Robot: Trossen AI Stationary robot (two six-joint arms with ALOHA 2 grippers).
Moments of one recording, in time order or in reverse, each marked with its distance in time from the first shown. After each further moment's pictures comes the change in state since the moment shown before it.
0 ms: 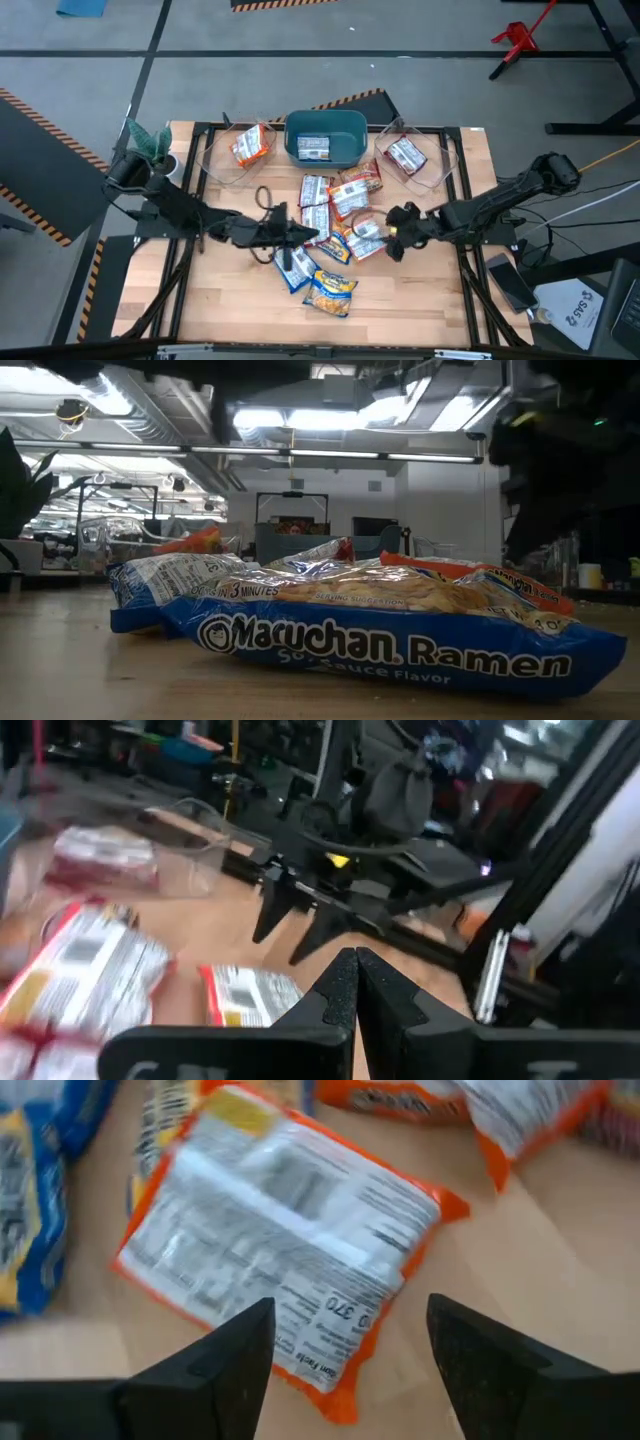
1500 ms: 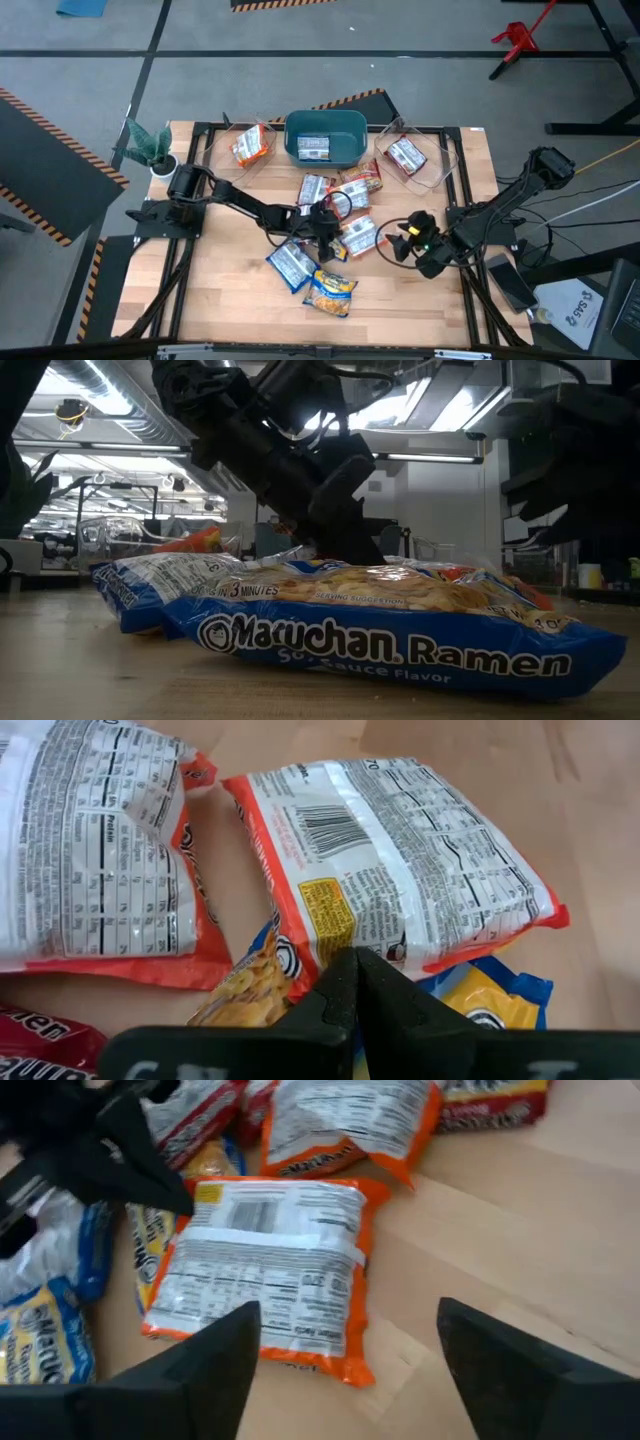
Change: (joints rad) left arm 0.245 0.513 0.391 -0.535 0.308 0.099; right arm 0.319 0.000 -0.034 -0.112 0.462 0.721
